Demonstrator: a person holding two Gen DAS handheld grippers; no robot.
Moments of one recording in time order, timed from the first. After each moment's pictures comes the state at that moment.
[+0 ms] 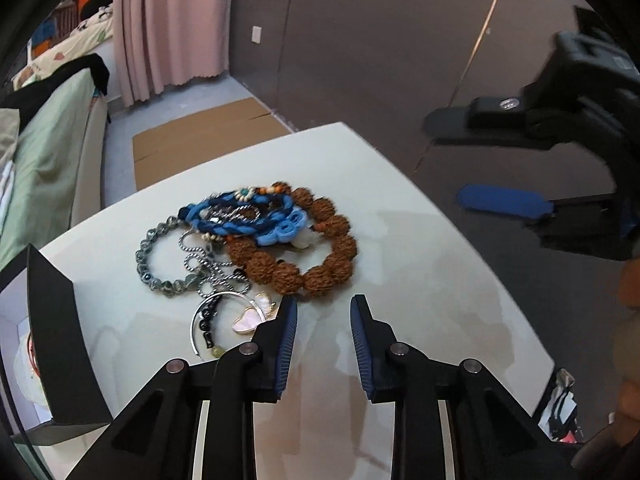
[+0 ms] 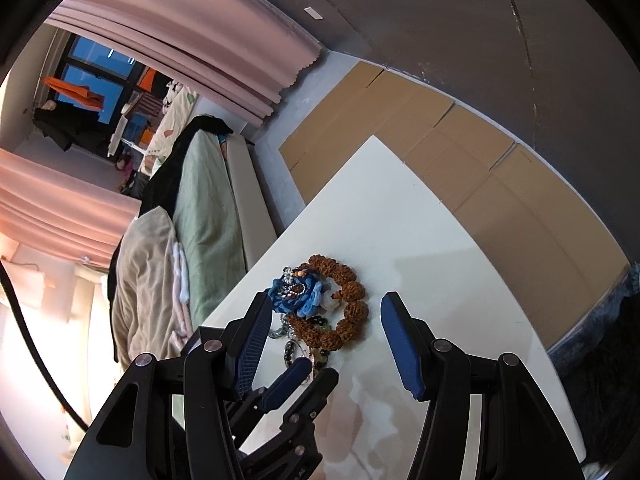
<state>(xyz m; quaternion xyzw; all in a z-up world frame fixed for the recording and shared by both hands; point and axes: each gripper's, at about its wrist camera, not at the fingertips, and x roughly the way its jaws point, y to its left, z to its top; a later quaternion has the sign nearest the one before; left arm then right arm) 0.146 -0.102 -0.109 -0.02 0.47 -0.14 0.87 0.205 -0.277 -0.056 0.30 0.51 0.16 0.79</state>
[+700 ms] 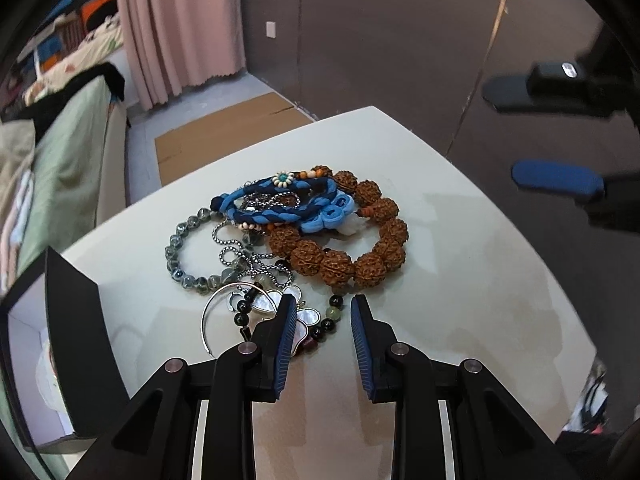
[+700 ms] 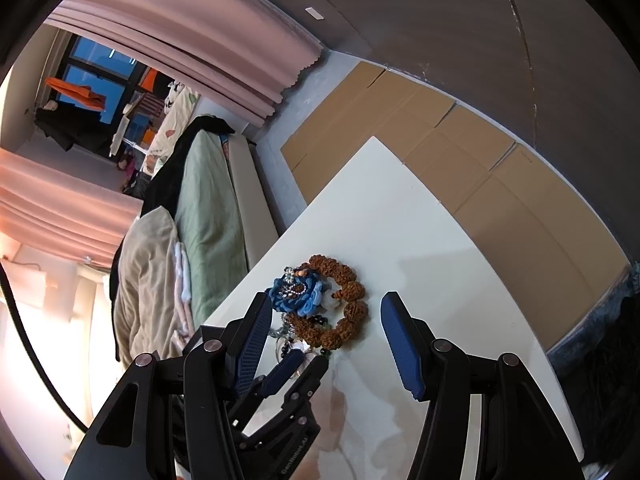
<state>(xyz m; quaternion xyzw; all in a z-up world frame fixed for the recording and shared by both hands) 0.151 -0.101 -0.121 0.03 0.48 -0.11 0.87 0.205 -0.280 -0.054 0.30 0.51 0.16 0.79</state>
